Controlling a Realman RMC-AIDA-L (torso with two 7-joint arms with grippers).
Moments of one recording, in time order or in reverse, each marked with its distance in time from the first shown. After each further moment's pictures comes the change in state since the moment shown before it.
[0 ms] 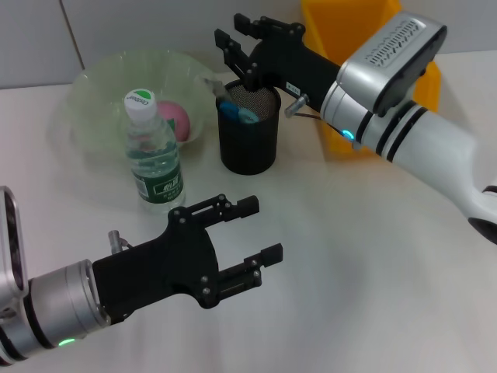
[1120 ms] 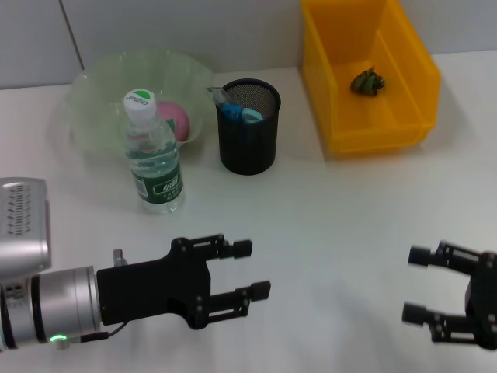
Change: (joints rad) left arm -0.068 0.043 -0.030 -0.015 0.219 -0.097 -0.267; right arm -0.642 -0.034 -0.585 -0.684 -0.096 -0.870 0.657
